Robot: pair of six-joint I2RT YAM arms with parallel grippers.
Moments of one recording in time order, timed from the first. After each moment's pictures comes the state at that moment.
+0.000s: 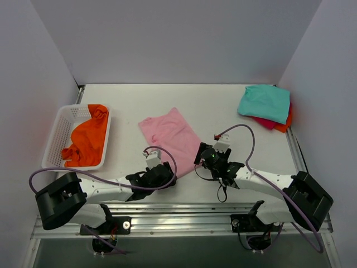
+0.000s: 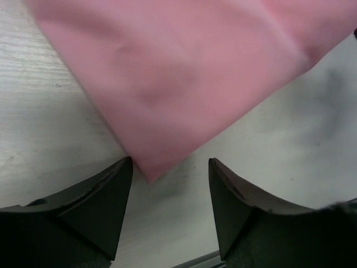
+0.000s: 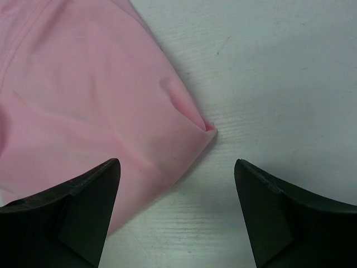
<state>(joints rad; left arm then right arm) -1.07 1.34 0.49 0.06 -0.41 -1.10 0.83 1.27 0.50 0.03 0.61 0.81</state>
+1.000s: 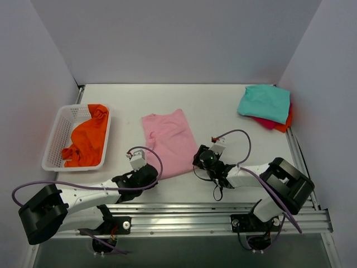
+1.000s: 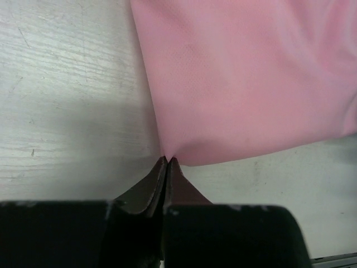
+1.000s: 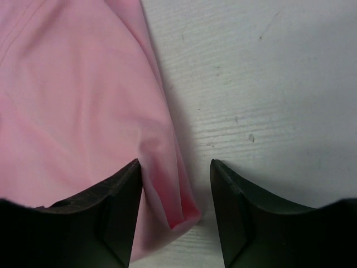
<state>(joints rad) -0.98 1.15 0.41 -0.14 -0.50 -1.12 0.79 1.49 0.42 0.40 0.50 0.84</state>
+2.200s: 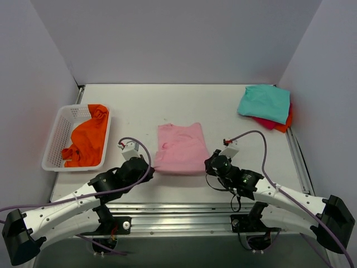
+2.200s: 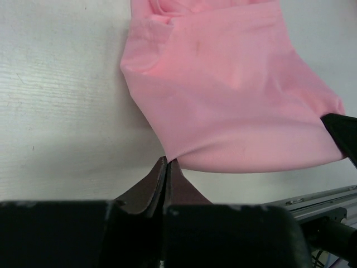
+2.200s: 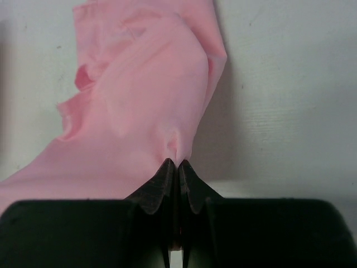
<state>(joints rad) -0.96 0.83 0.56 -0.42 -0.44 -1.02 0.90 0.95 0.41 -0.13 0.51 0.93</state>
